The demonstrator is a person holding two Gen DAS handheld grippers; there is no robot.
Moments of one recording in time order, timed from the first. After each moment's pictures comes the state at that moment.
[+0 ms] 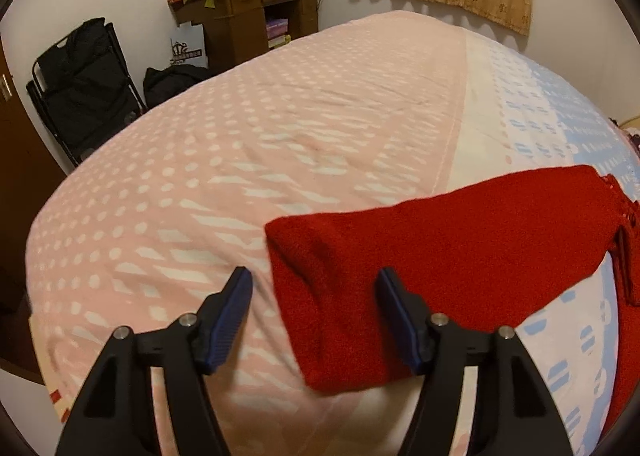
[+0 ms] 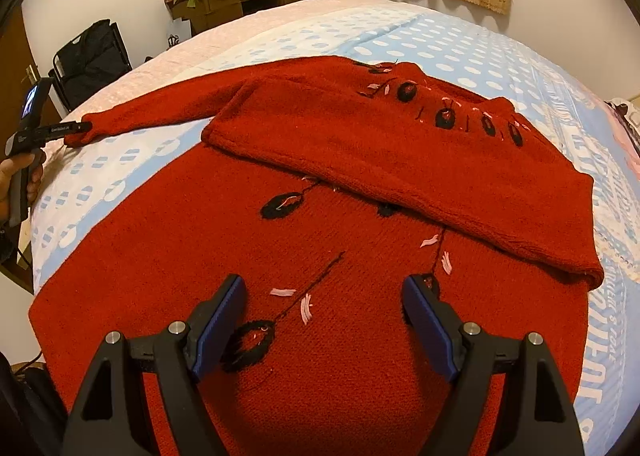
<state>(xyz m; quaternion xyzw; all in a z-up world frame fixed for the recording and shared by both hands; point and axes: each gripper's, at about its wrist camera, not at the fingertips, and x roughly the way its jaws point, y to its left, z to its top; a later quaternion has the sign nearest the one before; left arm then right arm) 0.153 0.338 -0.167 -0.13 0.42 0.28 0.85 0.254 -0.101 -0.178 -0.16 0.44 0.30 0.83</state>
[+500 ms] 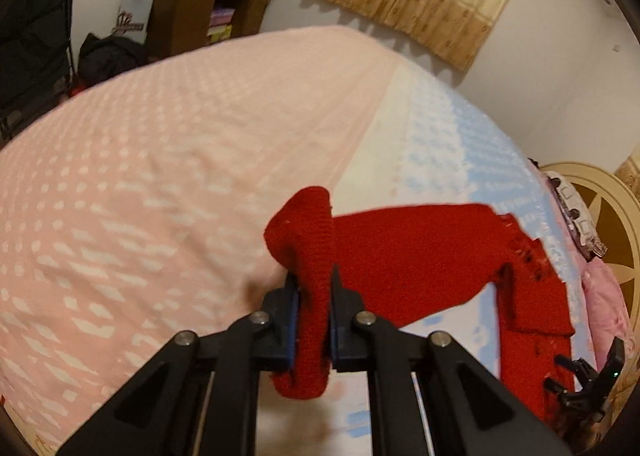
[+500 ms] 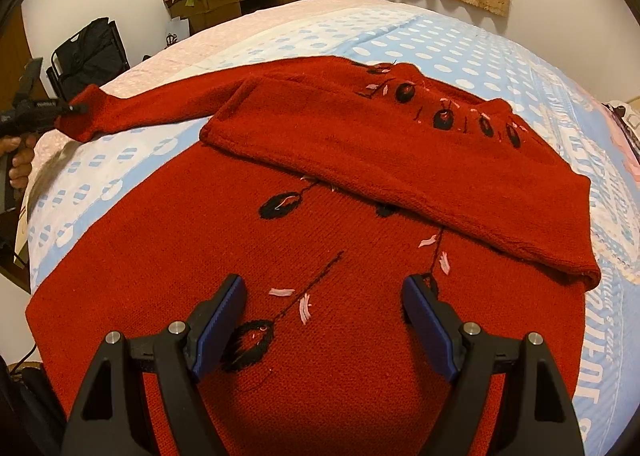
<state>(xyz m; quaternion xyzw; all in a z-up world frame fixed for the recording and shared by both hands) 0.158 0.319 -0.120 -0.26 0.37 0.13 0.88 0.253 -0.104 -0.171 -0.15 0.43 0.30 0.84</state>
